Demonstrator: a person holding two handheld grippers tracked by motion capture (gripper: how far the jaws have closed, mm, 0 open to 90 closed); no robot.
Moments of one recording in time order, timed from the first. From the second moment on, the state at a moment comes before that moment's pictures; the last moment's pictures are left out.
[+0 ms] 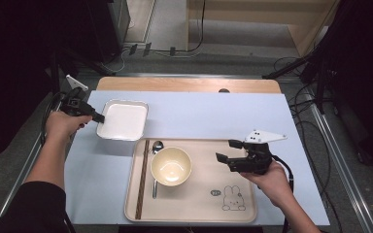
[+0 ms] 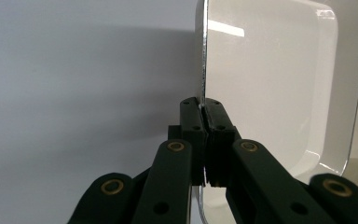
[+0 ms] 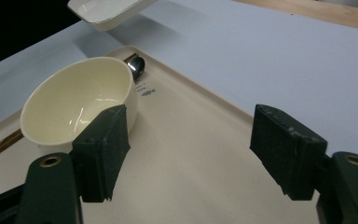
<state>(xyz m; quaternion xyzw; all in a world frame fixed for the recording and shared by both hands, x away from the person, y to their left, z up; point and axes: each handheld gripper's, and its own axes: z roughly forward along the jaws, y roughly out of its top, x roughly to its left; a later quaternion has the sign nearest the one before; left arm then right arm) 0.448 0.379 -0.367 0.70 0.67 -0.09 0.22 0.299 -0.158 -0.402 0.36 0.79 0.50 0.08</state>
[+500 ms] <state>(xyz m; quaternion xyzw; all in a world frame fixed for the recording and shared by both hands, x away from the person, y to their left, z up) 0.460 0.325 -0.358 0.72 0.65 -0.10 0.22 0.323 -0.141 -0.392 0.37 0.79 0.49 0.08</state>
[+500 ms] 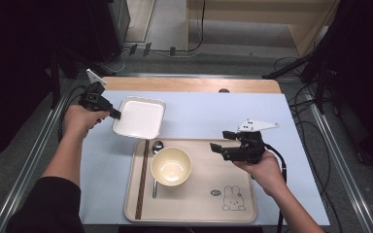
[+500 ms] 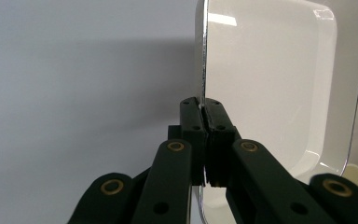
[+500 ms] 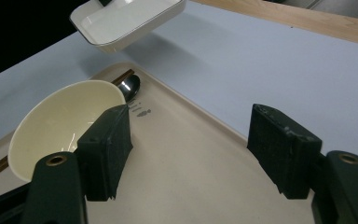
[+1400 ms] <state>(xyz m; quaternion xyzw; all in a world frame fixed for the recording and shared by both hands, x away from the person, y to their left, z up) 0.476 0.248 -0.363 0.75 0.62 -0.13 0.21 0.387 -0.074 -0.370 0.48 0.78 0.40 0.01</state>
